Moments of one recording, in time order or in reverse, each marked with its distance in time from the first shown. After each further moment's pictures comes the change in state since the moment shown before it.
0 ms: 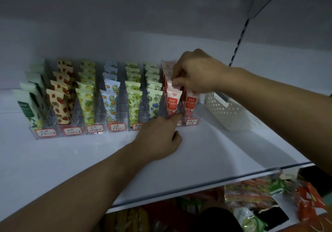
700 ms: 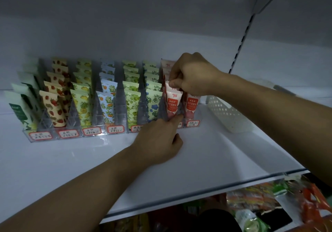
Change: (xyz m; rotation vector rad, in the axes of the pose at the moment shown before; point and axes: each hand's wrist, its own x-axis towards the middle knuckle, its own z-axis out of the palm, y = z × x) left_hand 0.000 0.001 0.000 0.004 0.004 -0.010; right_hand 0.012 0.004 0.021 0.202 -0.008 0.111
